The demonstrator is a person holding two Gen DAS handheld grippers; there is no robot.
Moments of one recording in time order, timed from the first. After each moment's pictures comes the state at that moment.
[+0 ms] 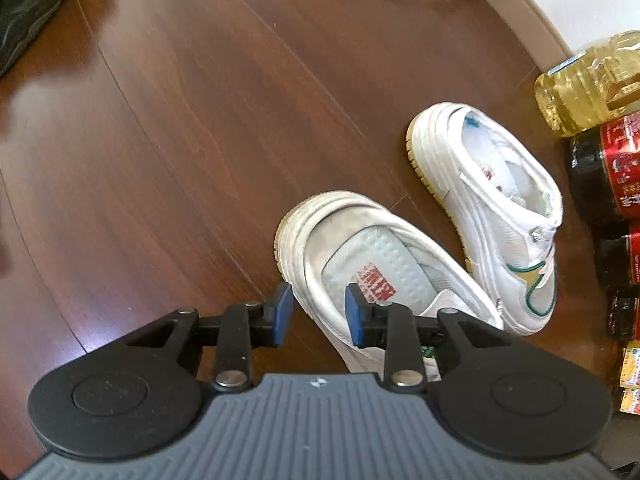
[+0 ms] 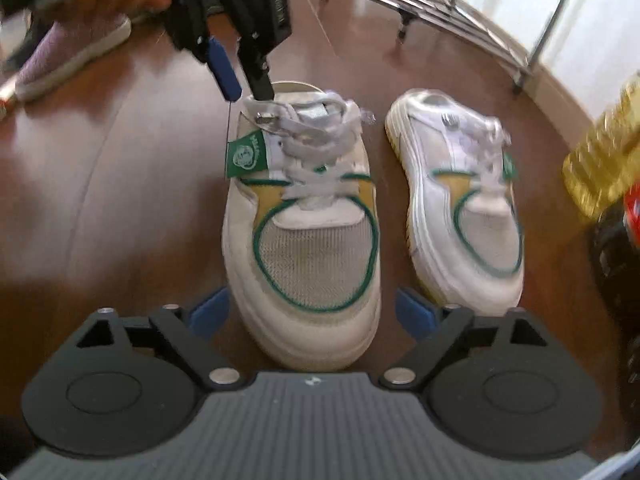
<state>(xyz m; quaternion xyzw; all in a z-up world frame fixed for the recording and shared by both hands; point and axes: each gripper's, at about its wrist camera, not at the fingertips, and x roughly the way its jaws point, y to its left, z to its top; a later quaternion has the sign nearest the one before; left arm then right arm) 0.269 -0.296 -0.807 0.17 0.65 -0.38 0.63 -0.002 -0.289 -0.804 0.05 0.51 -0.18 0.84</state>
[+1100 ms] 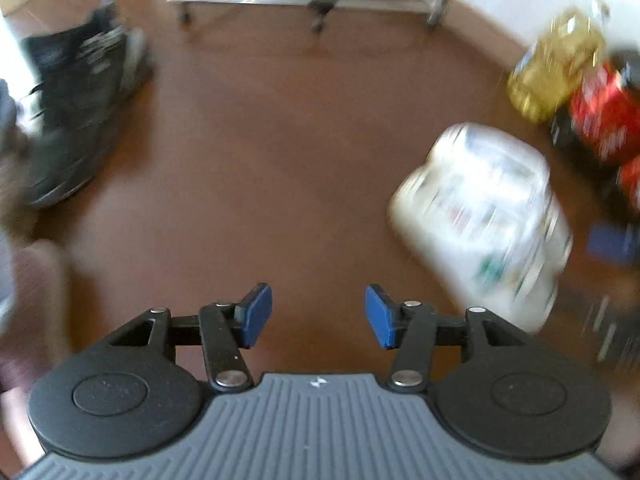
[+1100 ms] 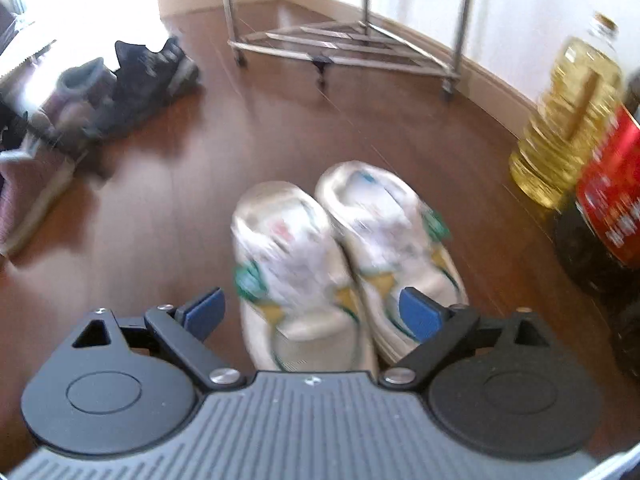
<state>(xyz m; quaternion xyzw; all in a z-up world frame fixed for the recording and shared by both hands) 0.321 -0.161 -0.713 0.29 0.55 -0.42 0.66 0.032 -0.331 -0.718 0.15 0.42 -0.23 0.86</state>
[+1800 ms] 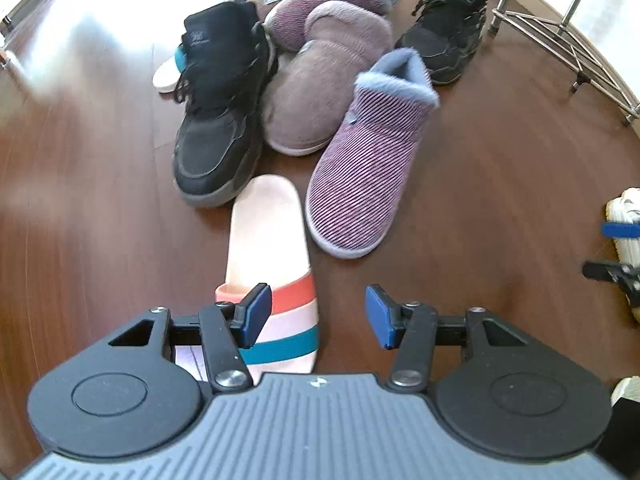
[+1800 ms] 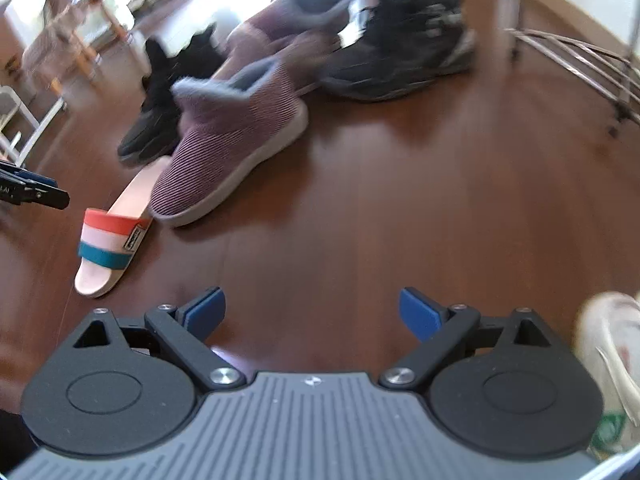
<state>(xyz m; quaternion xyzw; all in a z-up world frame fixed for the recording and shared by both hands) 0.400 0.144 -0.701 0.13 0.56 -0.21 0.79 0.259 -0.171 -0.736 0.12 0.50 0.02 0.86</state>
